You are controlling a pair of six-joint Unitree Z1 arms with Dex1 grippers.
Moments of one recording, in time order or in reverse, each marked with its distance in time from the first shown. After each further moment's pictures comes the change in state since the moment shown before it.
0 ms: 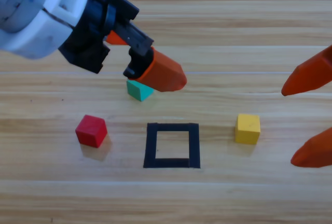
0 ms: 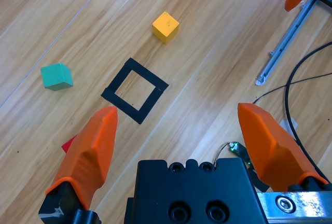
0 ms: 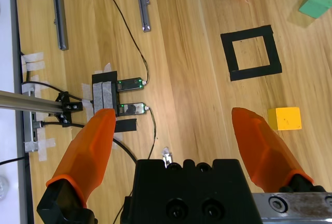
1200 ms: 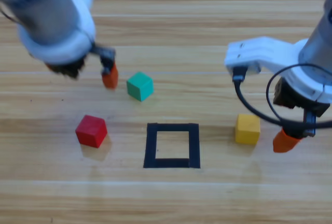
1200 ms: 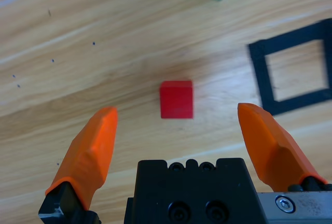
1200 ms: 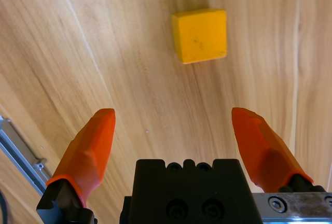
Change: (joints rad) arm 0 0.367 0.320 -0.036 0.174 0.112 -0.250; arm 1 -0.123 0.474 -0.042 0.000 -0.423 -0.211
